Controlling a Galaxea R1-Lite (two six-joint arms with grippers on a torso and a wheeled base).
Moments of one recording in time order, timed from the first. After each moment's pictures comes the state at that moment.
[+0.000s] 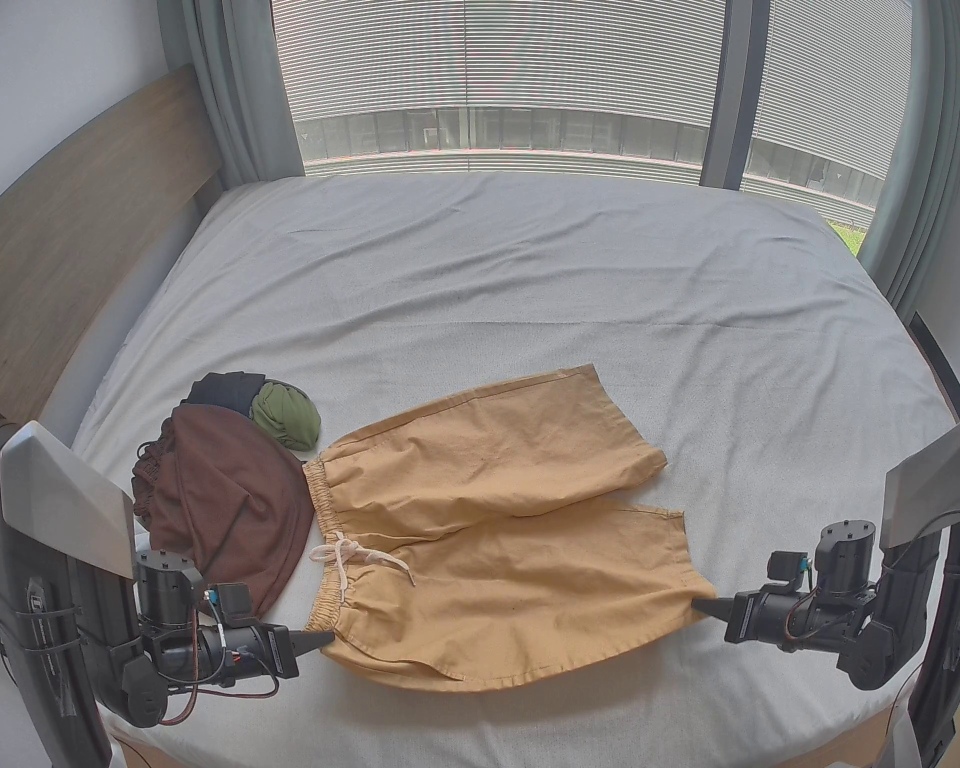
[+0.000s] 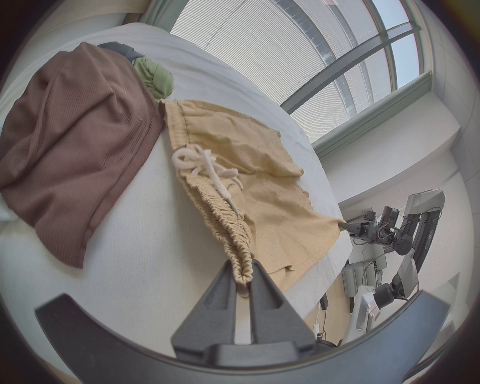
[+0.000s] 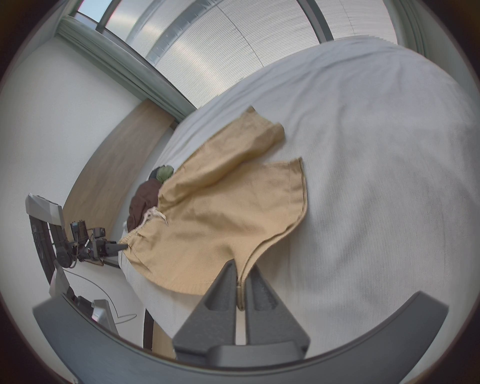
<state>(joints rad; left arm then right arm) -0.15 2.25 -0.04 -1.55 -0.55 -0.33 0.20 2.20 -0.06 -1.54 0.40 0.36</state>
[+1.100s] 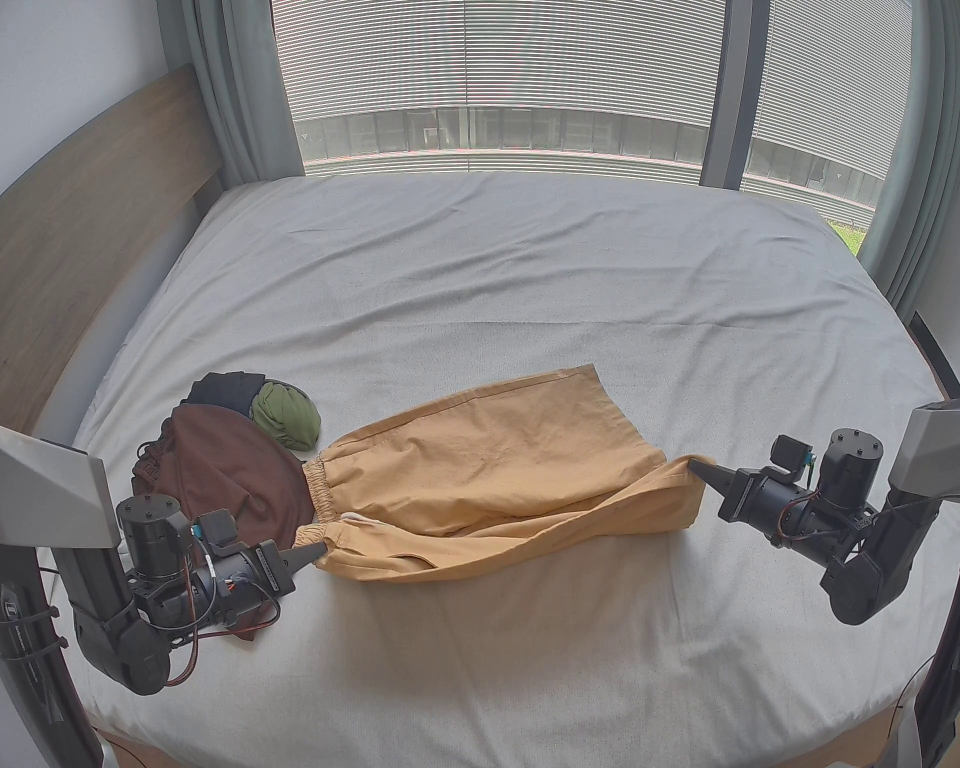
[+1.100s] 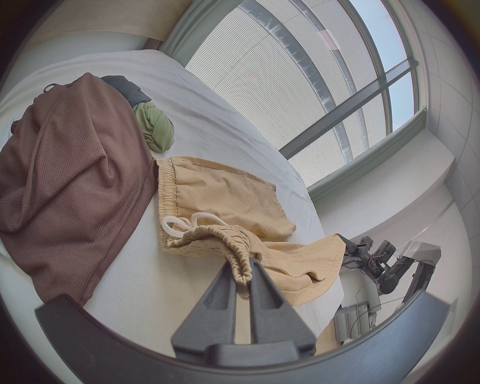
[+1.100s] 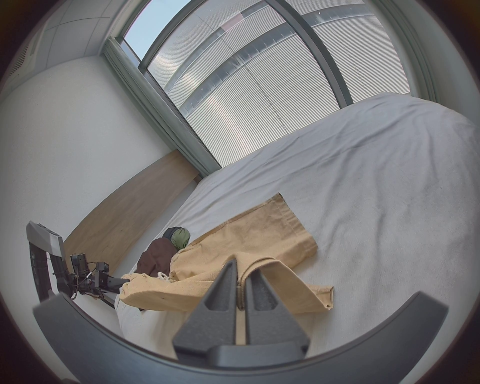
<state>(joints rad) -0.15 2.14 -0.22 -1.55 -0.46 -0.58 0.17 2.12 -0.43 -1.53 0.38 0.41</state>
